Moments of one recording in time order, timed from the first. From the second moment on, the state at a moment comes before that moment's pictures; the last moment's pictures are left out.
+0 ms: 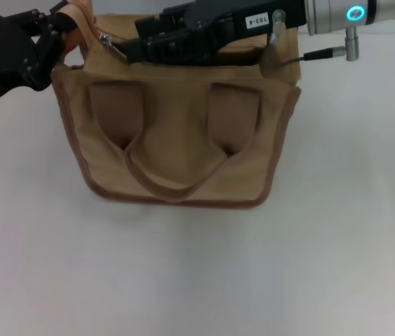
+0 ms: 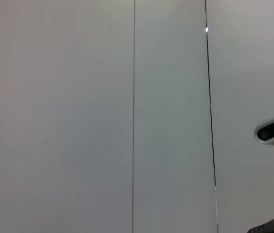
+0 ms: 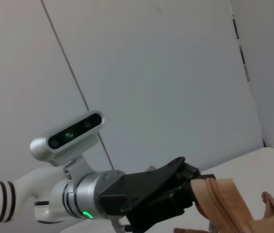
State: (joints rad) left arm -0.50 -2.07 0.47 0.54 1.59 1.70 -1.02; right arm 0.97 2.04 -1.00 -0.70 -1.80 -1.50 1.87
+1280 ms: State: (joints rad) left arm -0.50 -2.07 0.48 0.53 1.59 1.72 -1.02; right arm 1.03 2.09 -1.14 -0.68 -1.84 -1.30 1.92
